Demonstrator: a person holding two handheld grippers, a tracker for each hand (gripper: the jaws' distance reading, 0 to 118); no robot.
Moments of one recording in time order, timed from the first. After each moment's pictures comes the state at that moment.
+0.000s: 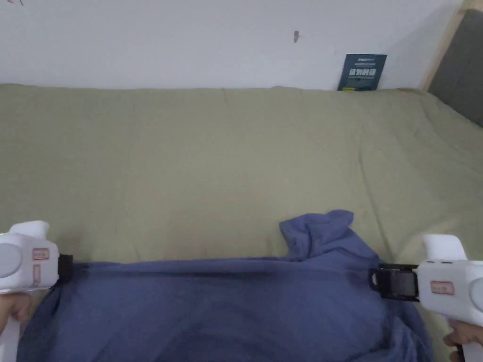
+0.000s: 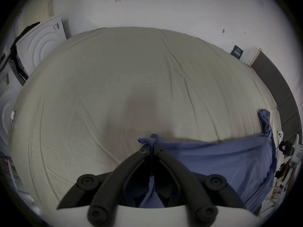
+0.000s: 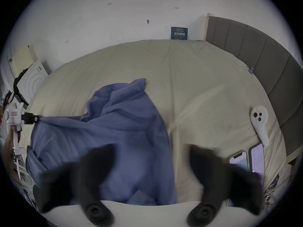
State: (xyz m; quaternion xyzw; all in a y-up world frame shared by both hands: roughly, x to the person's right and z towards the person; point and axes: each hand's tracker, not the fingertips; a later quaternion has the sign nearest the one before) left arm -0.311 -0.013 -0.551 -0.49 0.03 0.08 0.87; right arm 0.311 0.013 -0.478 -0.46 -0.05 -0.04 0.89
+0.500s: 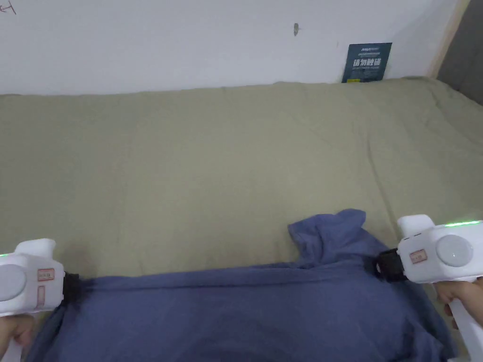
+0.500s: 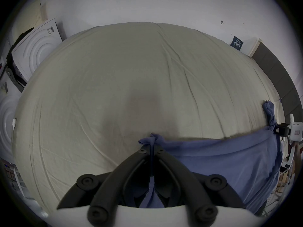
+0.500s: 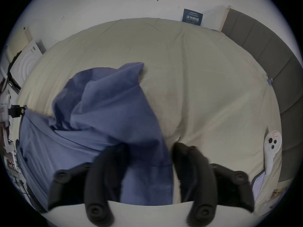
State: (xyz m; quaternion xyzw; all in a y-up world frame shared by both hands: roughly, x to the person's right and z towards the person) left arm -0.300 -0.014 -0.549 -0.51 0.03 0.05 0.86; right arm 0.303 -0.017 -0.553 -0.52 0.01 0.01 0.85
